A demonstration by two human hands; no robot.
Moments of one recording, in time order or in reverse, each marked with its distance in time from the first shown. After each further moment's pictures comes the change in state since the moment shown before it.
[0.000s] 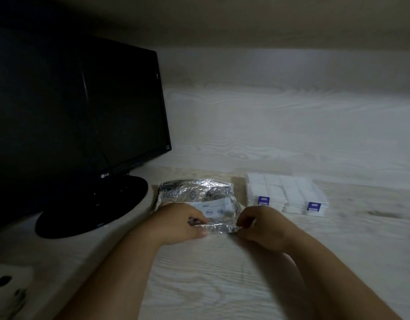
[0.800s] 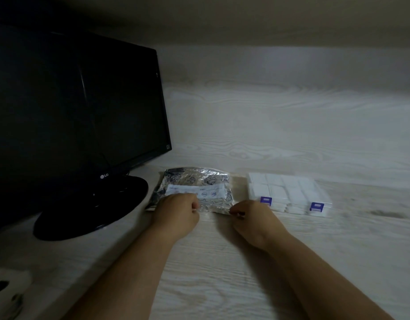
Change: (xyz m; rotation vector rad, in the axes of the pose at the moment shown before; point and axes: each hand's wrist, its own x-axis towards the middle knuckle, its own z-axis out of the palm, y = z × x) left_hand 0.015 0.008 0.009 0.119 0.394 -0.115; right_hand 0.019 -0.017 0.019 0.000 0.140 0.059
